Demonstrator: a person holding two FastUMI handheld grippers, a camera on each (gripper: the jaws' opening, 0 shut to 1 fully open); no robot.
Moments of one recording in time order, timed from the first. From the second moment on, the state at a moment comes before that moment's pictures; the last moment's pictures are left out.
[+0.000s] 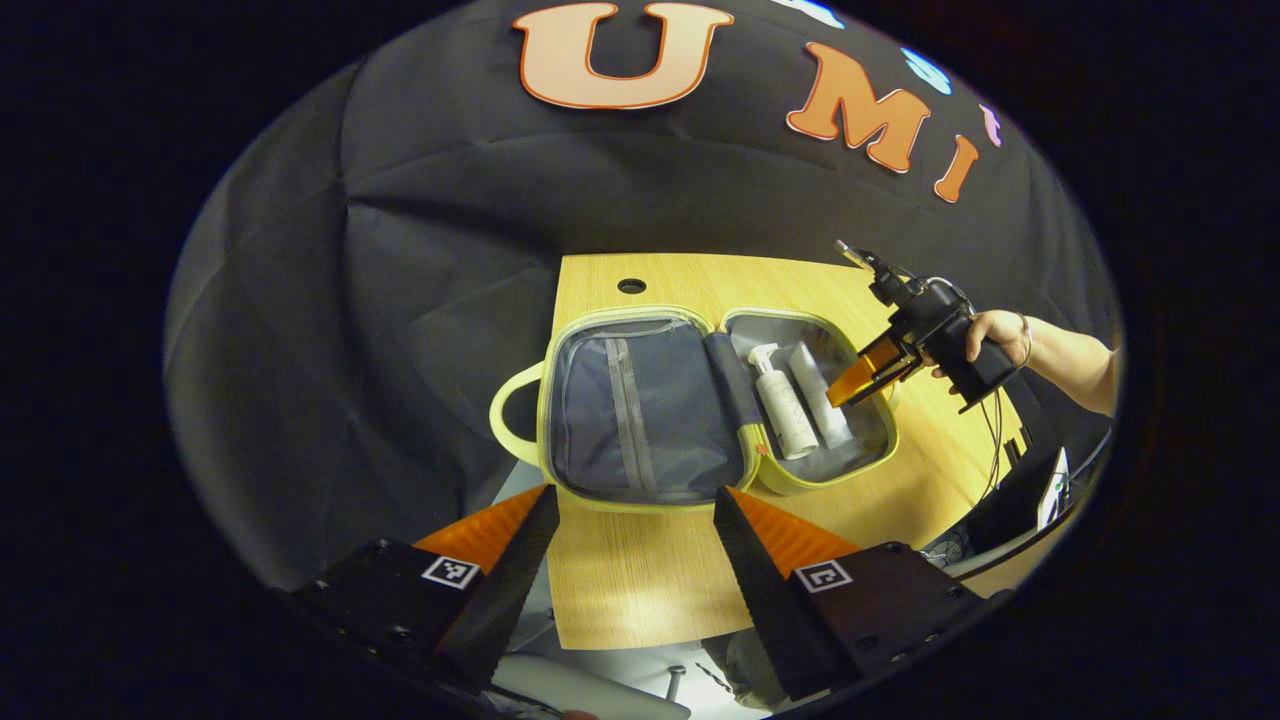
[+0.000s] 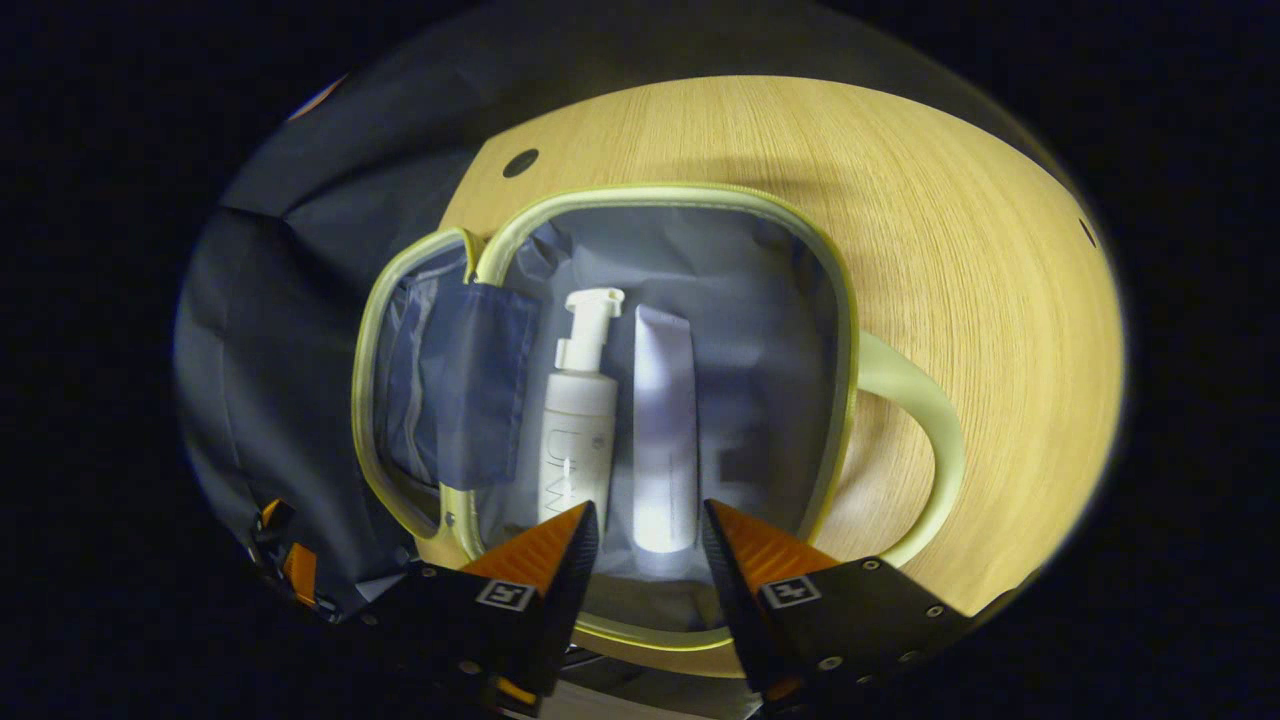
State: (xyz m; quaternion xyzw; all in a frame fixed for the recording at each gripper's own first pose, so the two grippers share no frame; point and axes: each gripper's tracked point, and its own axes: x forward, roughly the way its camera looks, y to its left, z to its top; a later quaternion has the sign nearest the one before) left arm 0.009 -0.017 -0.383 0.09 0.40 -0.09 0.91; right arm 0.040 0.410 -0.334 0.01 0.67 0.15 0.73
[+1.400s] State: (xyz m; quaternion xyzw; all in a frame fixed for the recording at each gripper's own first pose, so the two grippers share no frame) left arm 0.185 0.151 -0.455 -0.31 0.27 -0.04 0.91; right arm 0.032 0.334 -0.135 0.05 0.43 0.11 0.90
